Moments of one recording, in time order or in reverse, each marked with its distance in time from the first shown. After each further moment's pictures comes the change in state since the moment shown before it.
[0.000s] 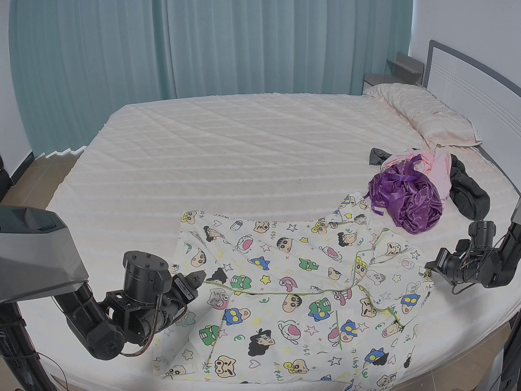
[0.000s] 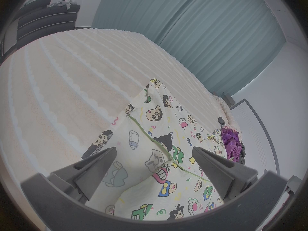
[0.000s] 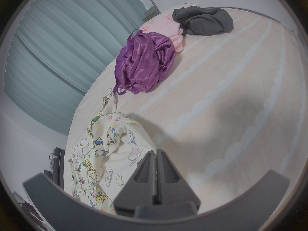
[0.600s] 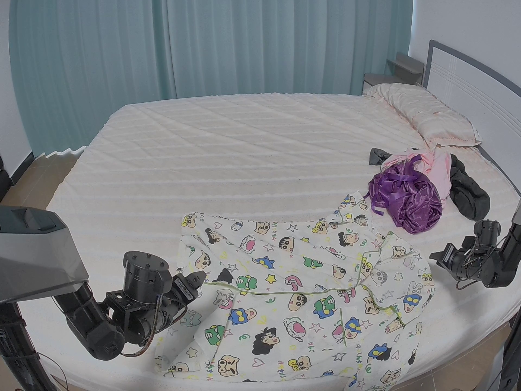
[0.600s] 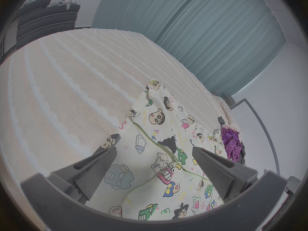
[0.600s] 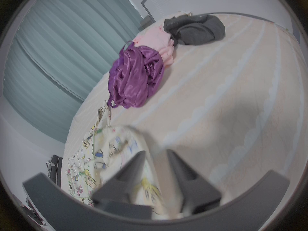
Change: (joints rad) left arm -0.001 0.000 0.001 0.000 0.000 0.000; right arm -0.056 0.039 -0.018 -0.090 -0.006 0.007
